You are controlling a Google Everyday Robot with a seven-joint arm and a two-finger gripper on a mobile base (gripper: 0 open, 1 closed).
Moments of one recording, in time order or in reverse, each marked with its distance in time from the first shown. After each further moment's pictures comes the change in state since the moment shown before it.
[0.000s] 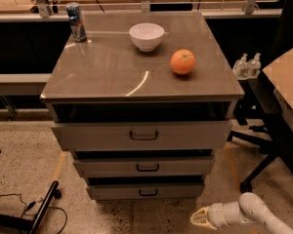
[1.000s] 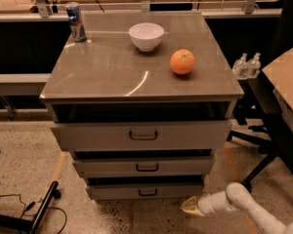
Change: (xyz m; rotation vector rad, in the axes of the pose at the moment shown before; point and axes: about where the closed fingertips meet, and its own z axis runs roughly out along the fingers) arm -0.003 -0.066 0.041 0.048 -0.007 -0.019
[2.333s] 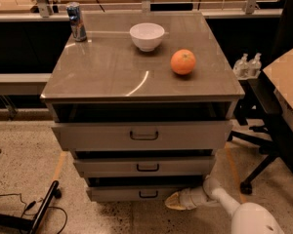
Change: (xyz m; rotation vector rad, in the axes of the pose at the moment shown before) arm 0.017 -0.026 0.109 -0.068 0.000 0.038
